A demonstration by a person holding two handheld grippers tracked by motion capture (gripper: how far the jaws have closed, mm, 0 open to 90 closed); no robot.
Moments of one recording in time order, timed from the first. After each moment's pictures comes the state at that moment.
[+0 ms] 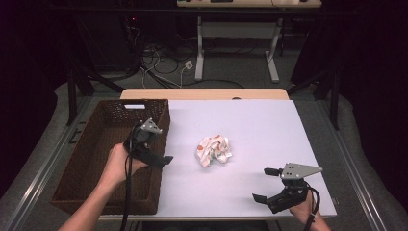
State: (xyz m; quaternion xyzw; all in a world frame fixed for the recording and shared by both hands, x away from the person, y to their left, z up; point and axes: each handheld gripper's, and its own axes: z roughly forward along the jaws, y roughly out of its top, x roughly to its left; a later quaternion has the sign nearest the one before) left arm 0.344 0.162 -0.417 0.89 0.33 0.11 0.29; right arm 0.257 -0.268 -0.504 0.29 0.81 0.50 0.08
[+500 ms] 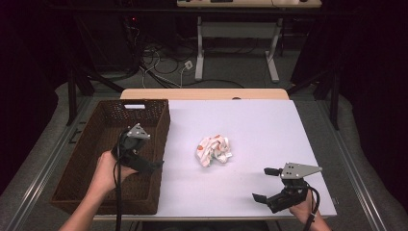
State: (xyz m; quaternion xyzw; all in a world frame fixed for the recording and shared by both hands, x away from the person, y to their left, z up) left arm 0.326 0.187 -0.421 0.88 0.35 0.11 0.30; right arm 0.258 -0.268 -0.504 0.29 0.81 0.50 0.08
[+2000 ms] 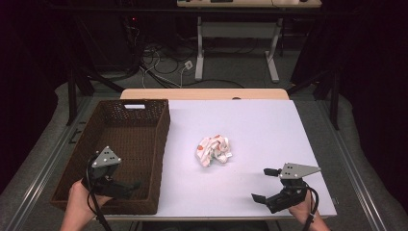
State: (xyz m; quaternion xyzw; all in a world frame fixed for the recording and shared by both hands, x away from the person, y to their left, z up) left arm 0.259 0.239 -0.435 0.85 0.39 0.16 0.33; right arm 0.258 -0.266 -0.505 0.29 0.81 0.50 0.09
